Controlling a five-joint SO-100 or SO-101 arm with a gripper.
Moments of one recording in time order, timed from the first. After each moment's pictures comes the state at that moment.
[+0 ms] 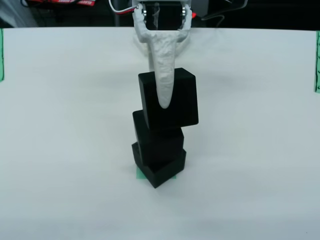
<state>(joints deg) -3.4 106.1 83.1 89.9 -9.8</state>
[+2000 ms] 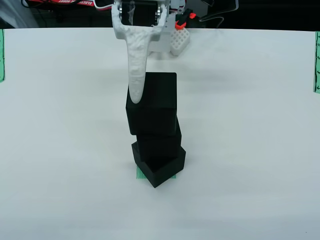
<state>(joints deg) 2.4 111.9 90.4 85.8 -9.8</state>
